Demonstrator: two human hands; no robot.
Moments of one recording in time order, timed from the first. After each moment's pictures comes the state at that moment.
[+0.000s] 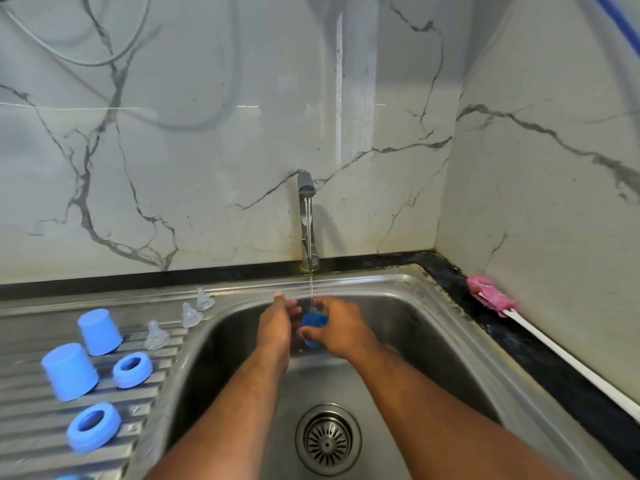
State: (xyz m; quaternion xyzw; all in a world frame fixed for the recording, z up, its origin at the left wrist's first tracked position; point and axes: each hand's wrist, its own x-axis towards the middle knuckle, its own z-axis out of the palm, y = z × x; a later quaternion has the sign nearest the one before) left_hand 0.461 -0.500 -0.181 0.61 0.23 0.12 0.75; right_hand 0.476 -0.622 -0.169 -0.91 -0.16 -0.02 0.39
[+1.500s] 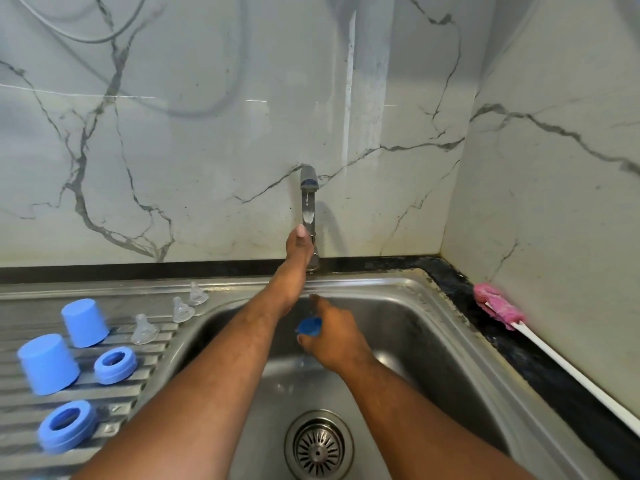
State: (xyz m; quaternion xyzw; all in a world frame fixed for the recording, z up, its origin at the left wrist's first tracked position) left_hand 0.489 -0.504 -0.110 0.77 0.02 0.09 0.63; right_hand 0.486 -0.615 -0.185 -0.91 -0.19 -0.03 0.36
